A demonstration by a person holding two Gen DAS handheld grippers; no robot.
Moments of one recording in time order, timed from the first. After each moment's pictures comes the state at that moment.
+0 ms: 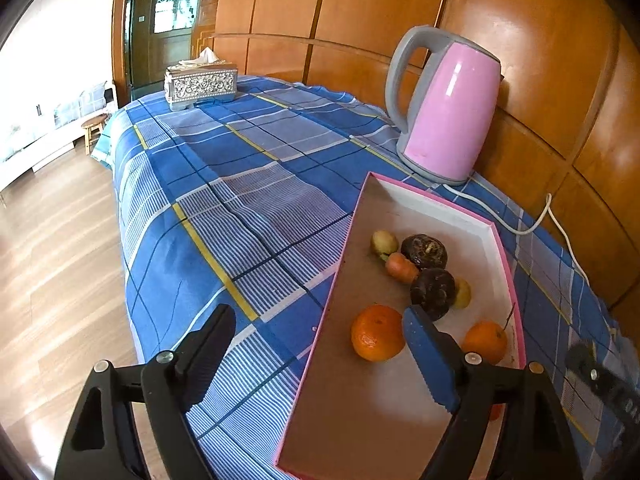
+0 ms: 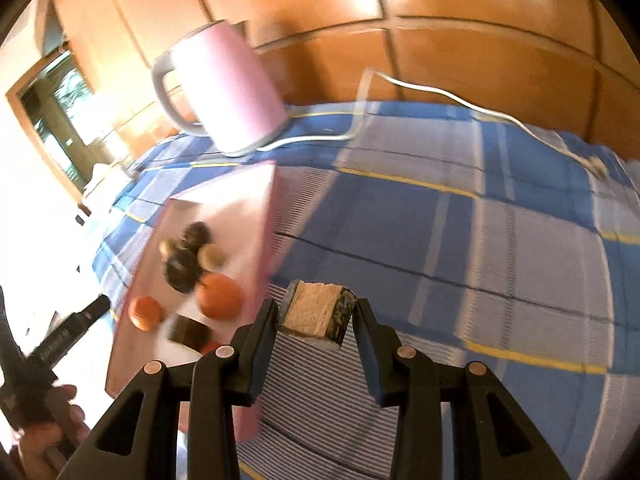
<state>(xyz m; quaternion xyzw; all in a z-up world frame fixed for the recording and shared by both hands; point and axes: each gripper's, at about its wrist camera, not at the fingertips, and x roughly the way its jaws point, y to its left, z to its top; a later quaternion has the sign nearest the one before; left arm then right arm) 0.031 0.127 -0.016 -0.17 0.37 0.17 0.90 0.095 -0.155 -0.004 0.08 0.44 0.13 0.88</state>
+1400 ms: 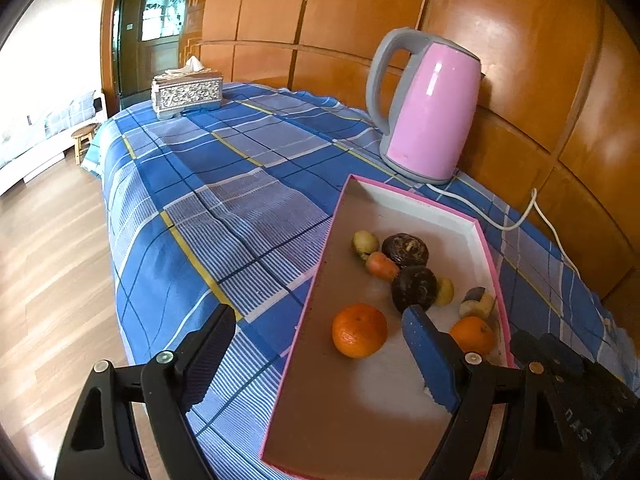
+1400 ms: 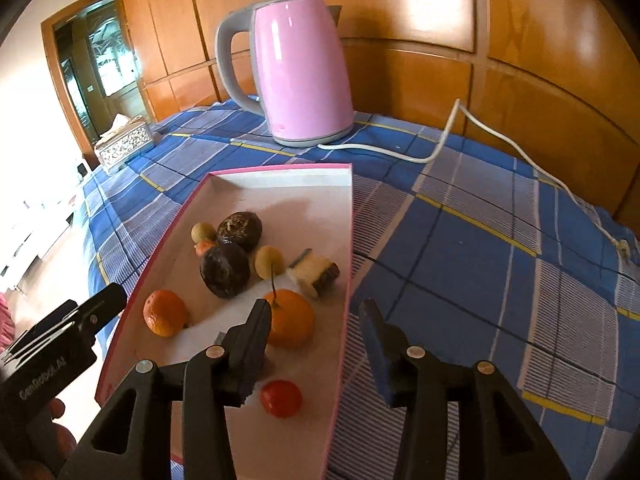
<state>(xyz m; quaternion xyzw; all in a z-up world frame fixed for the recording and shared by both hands) 0.029 0.113 -0.009 -0.16 0.37 0.14 0.91 0.101 -0.078 -0.012 -0.02 0.42 0.14 0.90</state>
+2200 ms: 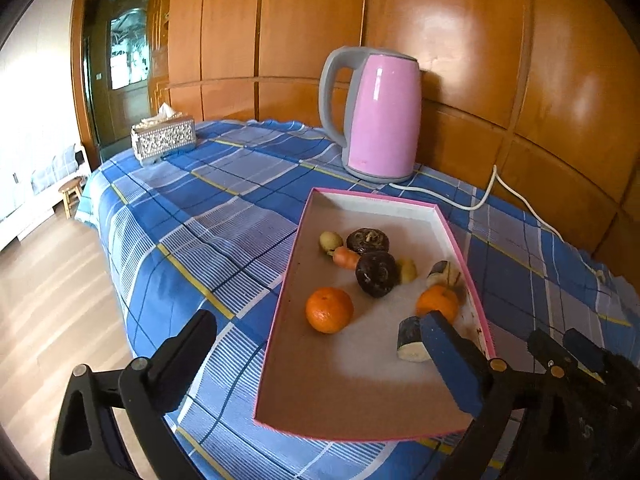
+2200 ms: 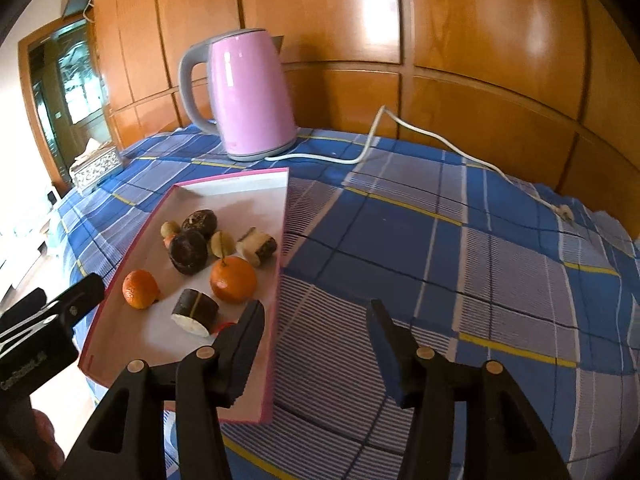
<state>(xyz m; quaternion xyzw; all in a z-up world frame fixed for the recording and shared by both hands) -0.005 0.077 0.009 -0.08 0.33 0.11 0.93 0.043 -0.119 -0.005 -0.01 0.38 0.06 0.92</state>
